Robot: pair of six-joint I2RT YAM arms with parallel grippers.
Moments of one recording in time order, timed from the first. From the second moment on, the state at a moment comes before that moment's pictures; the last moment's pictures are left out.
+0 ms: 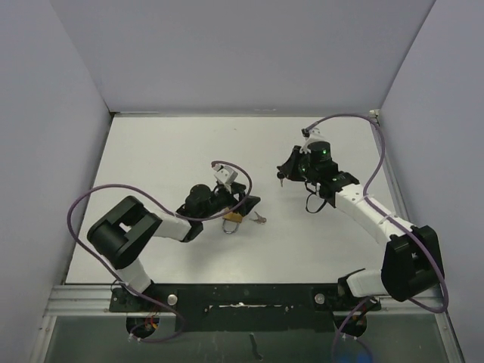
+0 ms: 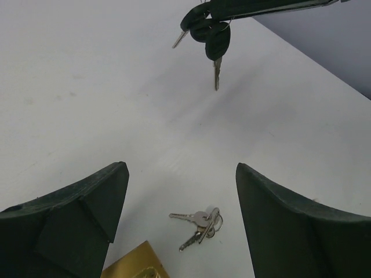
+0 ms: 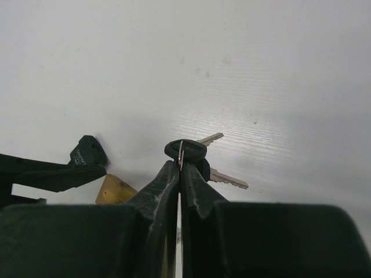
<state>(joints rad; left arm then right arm) -0.70 1.65 0.54 1.01 0.22 -0.31 0.38 1.37 0.95 -0.12 -0.07 0.43</state>
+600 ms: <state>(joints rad) -0.74 2.02 0.73 1.39 0.30 -0.36 0.44 1.31 0.93 -0.11 -0.09 0.48</state>
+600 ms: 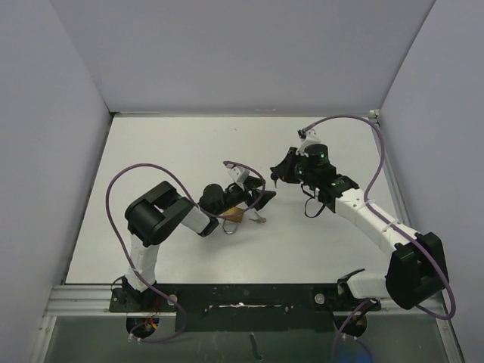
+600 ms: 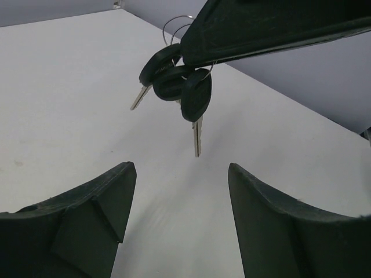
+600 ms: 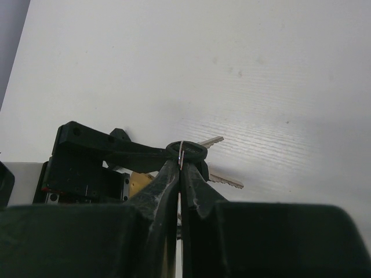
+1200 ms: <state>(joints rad) -0.76 2.08 0.82 1.44 0.32 -0.39 0.49 1.31 0.93 -0.11 -0.08 0.49</state>
